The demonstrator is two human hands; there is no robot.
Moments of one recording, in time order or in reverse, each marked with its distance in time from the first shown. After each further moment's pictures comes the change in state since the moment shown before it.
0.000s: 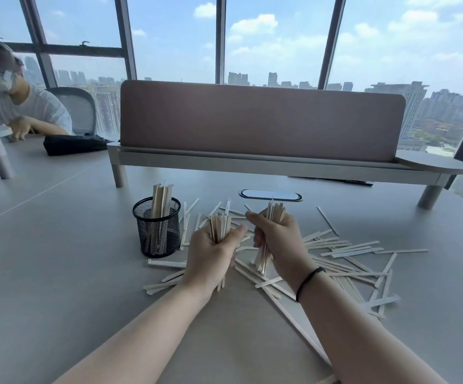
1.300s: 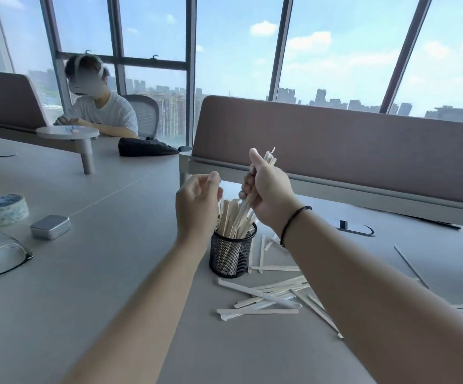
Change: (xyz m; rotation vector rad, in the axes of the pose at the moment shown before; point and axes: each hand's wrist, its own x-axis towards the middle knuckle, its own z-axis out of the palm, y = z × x) left_hand 0.091 0.048 -0.139 0.104 0.585 0.066; right_hand 0.080 -0.075 0.187 0.238 -0.134 0.257
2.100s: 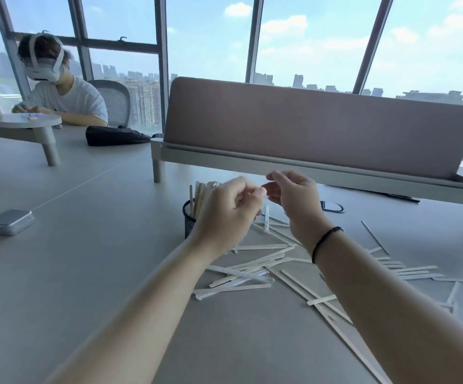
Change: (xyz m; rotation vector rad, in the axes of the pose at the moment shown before) left_hand -0.068 0.018 0.027 0.174 -0.599 0.329; right_hand -0.021 0.017 -0.110 -0.293 0.195 -0.238
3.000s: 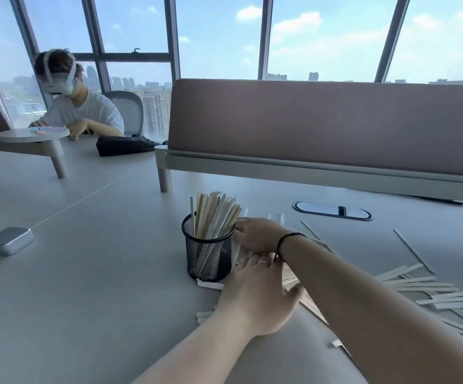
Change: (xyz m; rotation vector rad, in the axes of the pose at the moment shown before) left_hand -0.040 -0.083 0.077 0.852 -0.497 -0.127; right_hand 0.063 0.095 0.052 -1.319 -0.779 -0.320
